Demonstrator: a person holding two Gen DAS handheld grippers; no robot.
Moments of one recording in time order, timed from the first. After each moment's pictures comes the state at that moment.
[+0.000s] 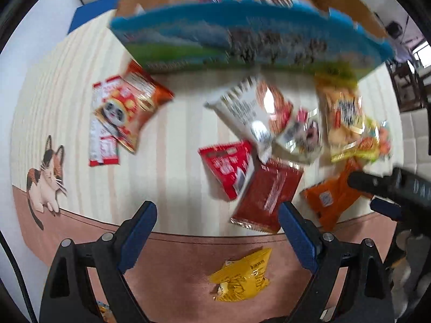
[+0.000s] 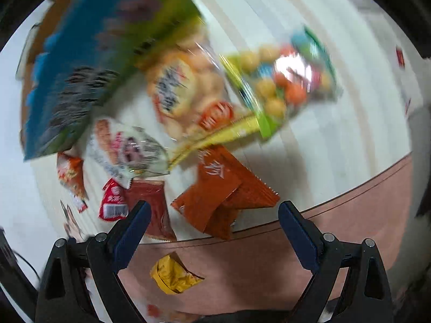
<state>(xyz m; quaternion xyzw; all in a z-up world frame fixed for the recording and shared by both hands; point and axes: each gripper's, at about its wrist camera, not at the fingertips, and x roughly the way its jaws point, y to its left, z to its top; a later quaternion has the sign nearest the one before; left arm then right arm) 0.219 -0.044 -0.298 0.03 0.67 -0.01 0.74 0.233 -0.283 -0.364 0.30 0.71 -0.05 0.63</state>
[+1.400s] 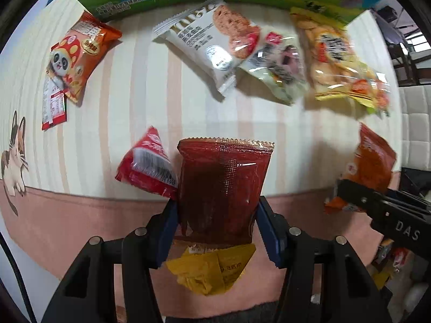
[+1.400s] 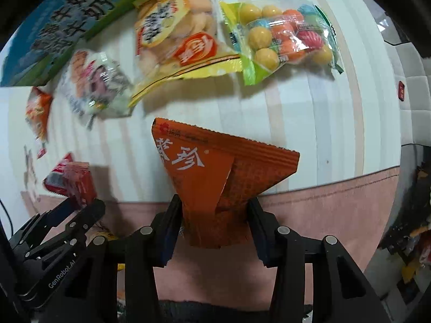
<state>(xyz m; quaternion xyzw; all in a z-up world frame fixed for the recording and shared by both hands) 0.170 -0.063 -0.331 0.01 0.74 -0.04 0.68 0.170 -0.248 -0.350 0.14 0.76 0.00 0.64</state>
